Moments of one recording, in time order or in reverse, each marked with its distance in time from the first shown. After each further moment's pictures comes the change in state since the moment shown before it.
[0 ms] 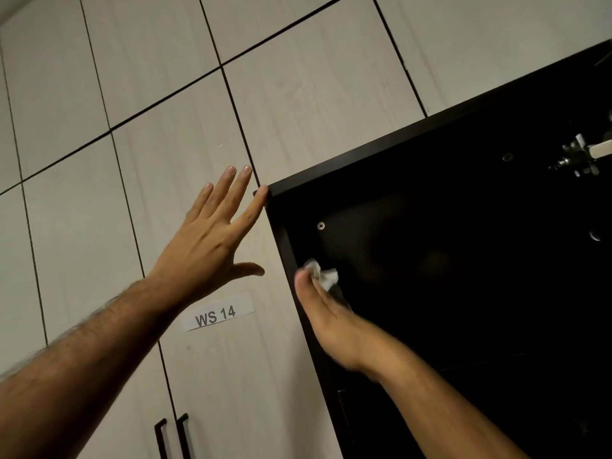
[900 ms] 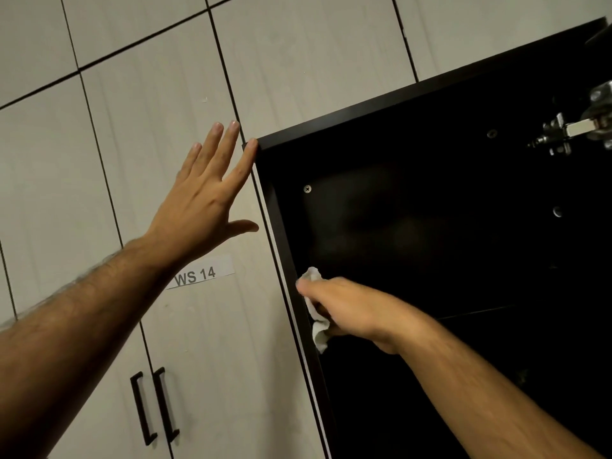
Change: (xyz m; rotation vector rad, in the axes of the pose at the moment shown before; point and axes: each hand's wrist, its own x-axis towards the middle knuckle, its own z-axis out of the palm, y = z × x) left_hand -0.005 0.018 0.003 -0.119 0.043 -0.095; right_hand -0.026 0.018 -0.014 -0.048 -0.112 0.182
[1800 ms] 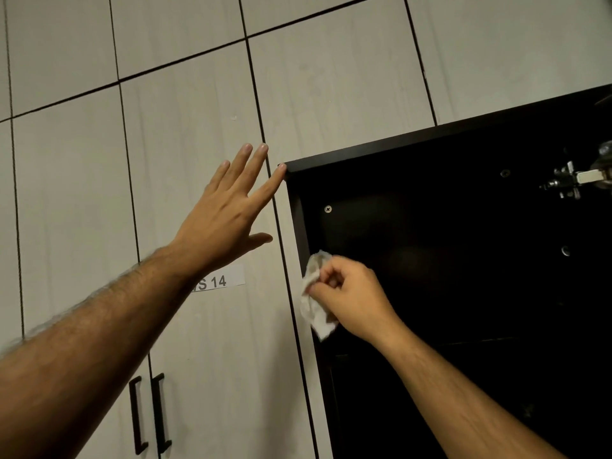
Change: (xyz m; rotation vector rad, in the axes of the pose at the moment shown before) left_hand -0.008 -0.006 -0.008 0.000 -0.037 -0.017; right_hand 0.034 -0.003 0.004 -0.025 0.527 -0.339
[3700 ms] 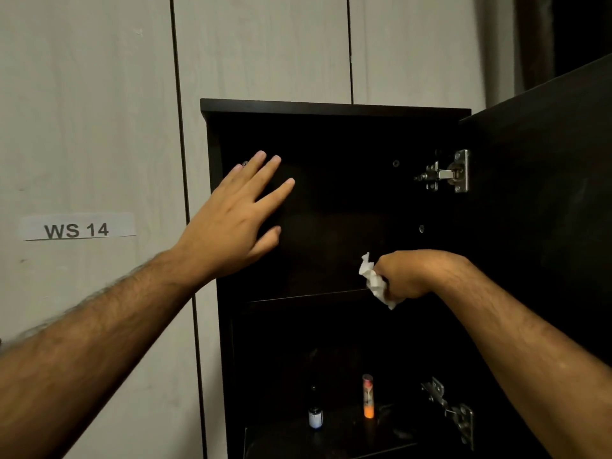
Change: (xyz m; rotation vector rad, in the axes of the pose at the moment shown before) left_hand -0.008 0.121 0.027 -0.511 0.174 0.111; right_hand -0.046 -0.018 -0.174 -1.333 -0.768 0.599
